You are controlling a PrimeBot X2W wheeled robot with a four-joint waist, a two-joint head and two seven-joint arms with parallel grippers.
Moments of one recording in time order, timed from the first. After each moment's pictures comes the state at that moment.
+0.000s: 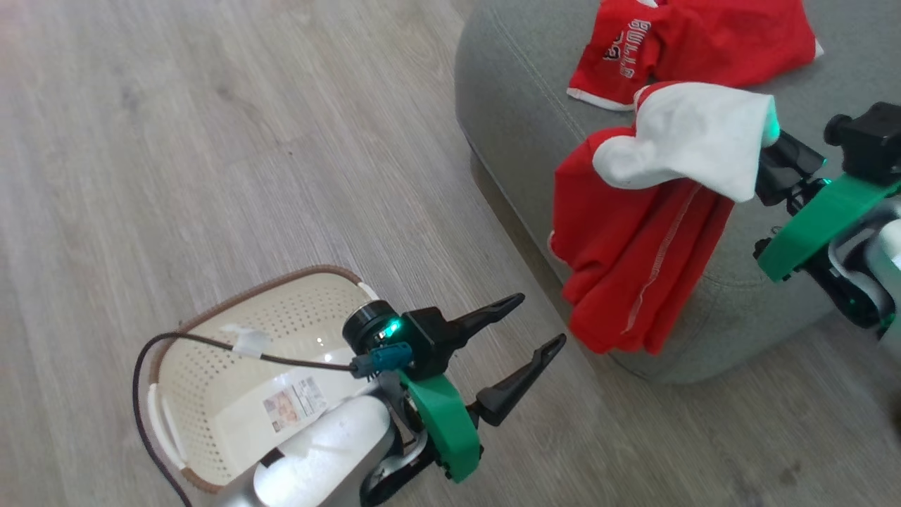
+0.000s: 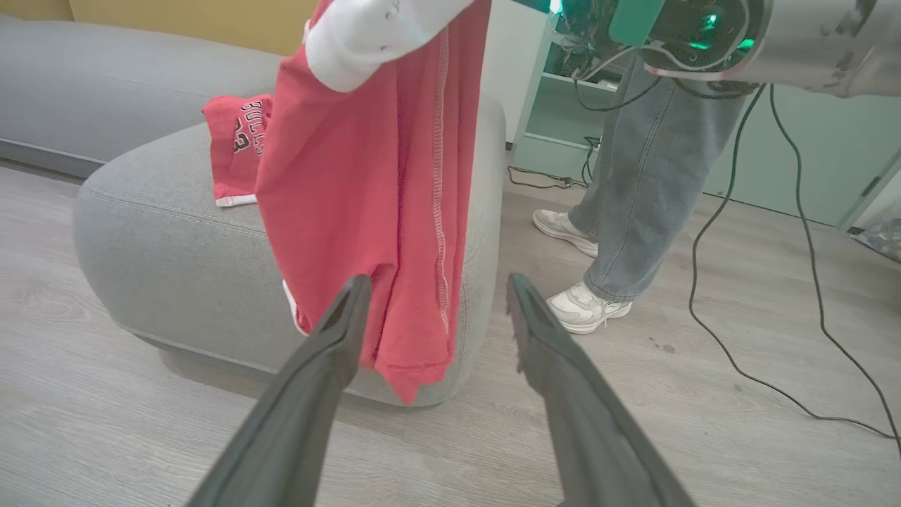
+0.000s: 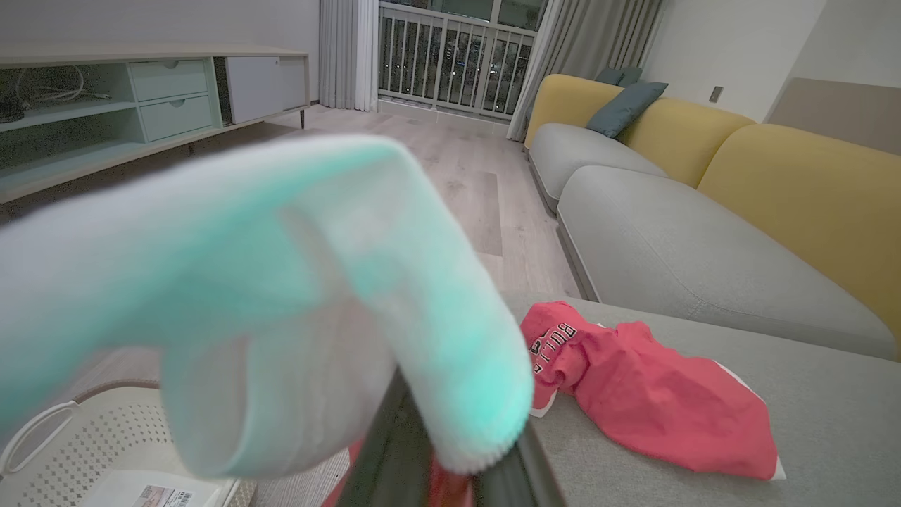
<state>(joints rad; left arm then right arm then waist) -0.51 0.19 -1.00 0.29 -0.61 -0.13 -0.25 -0.73 -0.69 0.77 0.34 0.76 0.13 -0.26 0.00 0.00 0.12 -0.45</state>
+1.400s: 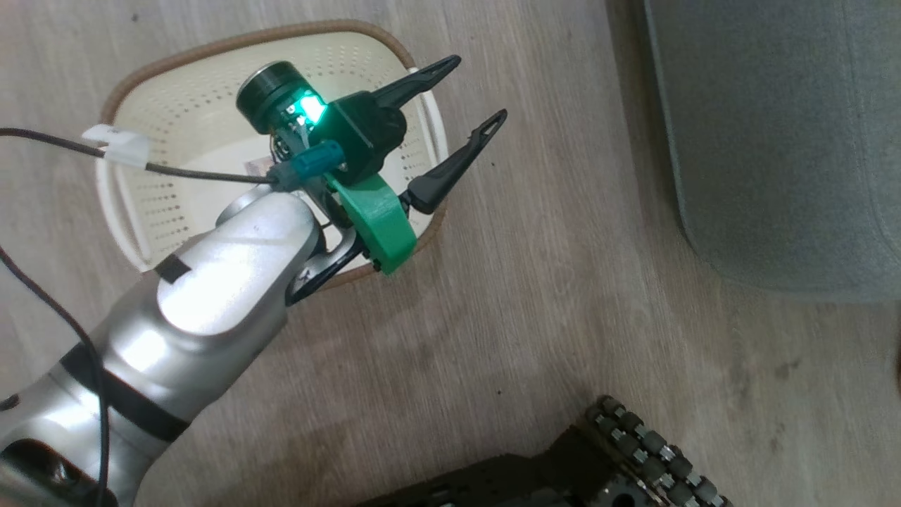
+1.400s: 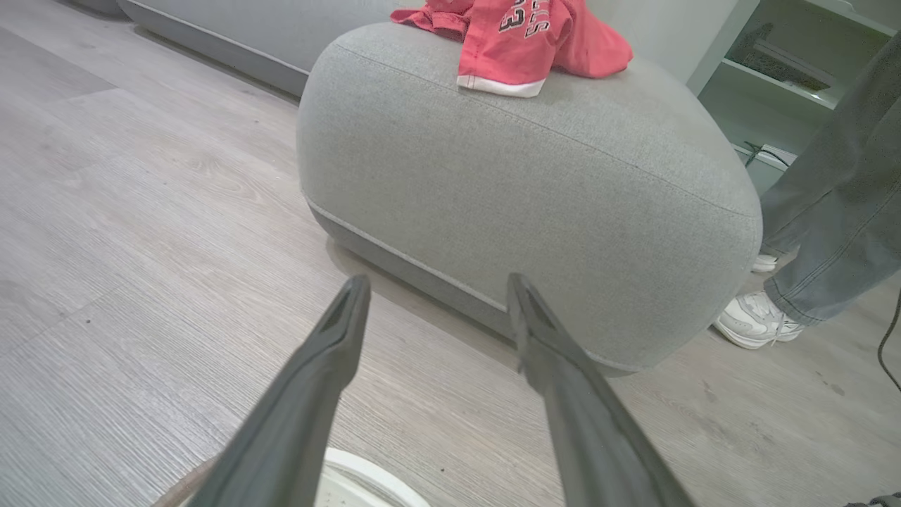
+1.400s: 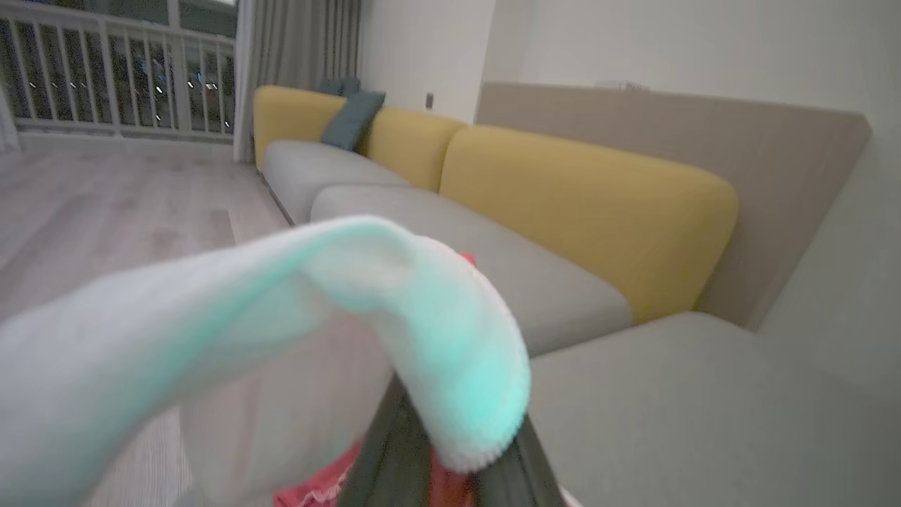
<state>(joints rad) -0.96 0.30 -0.97 0.36 -0.56 -0.13 -0.26 -1.45 -0.58 -0.24 1.01 0.21 0.13 -0.23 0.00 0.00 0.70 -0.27</state>
